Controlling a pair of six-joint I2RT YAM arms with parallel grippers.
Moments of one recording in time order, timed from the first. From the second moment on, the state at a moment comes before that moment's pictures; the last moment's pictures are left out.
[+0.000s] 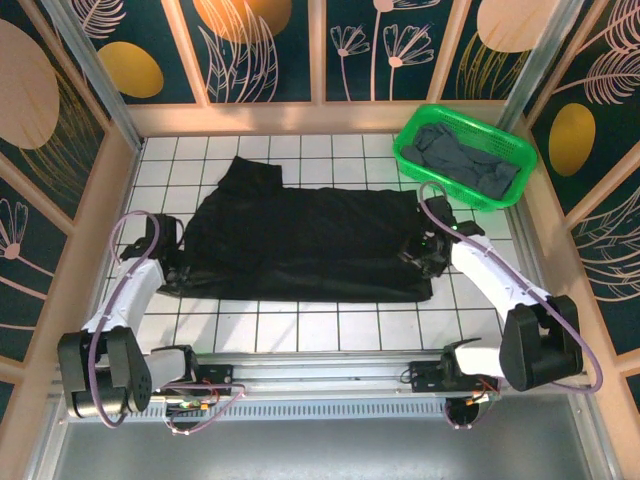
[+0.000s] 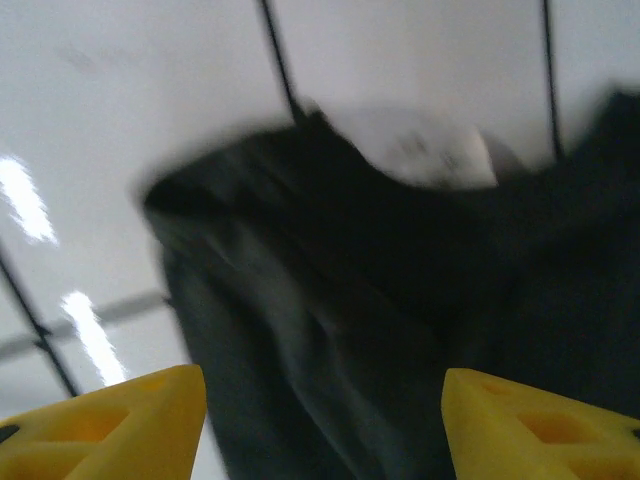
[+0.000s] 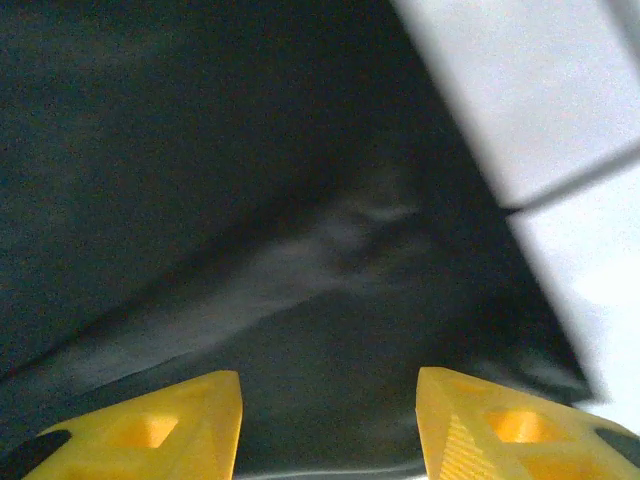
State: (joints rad) left arm 0.05 1.19 0.71 -0.74 -0.05 -1.28; right arm 0.31 1.29 0.86 -0.73 -0.10 0.81
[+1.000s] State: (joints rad) left arm -0.24 1.49 0.75 -0.43 0.23 -1.60; right arm 0.46 1.49 0.98 -0.50 -0.29 0.76
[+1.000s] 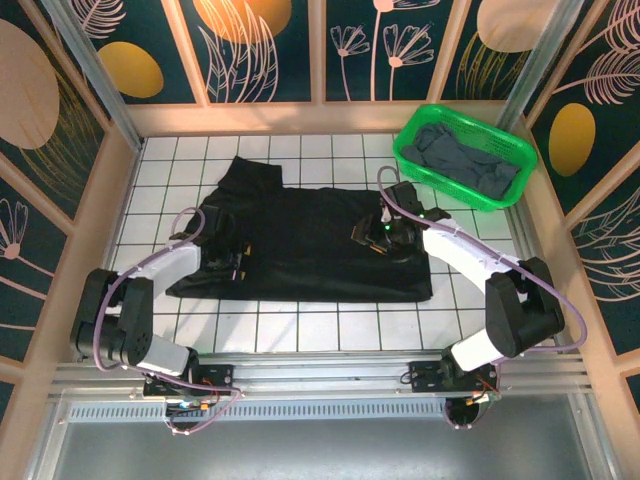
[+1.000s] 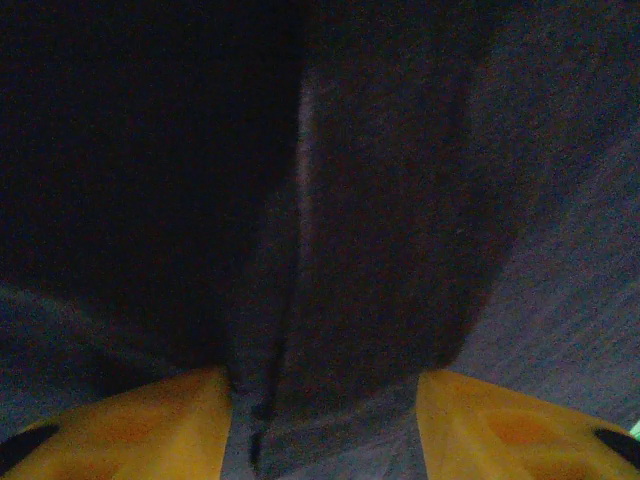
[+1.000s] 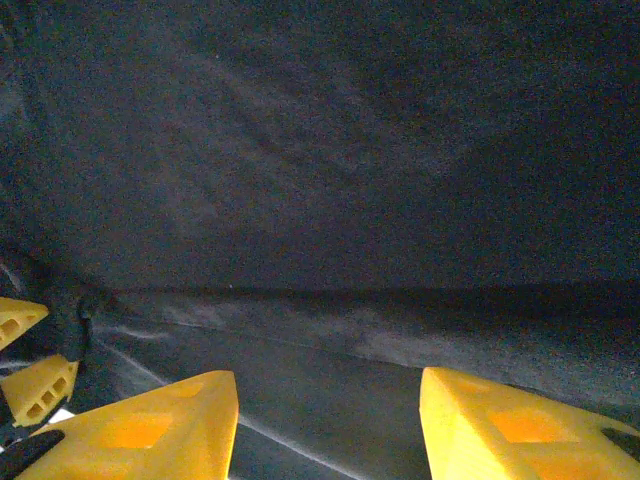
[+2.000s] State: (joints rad) left arm -0.24 1.99 1.45 -0.58 0.26 -1.13; right arm 0.41 1.52 0.98 -0.50 -0.31 0.76
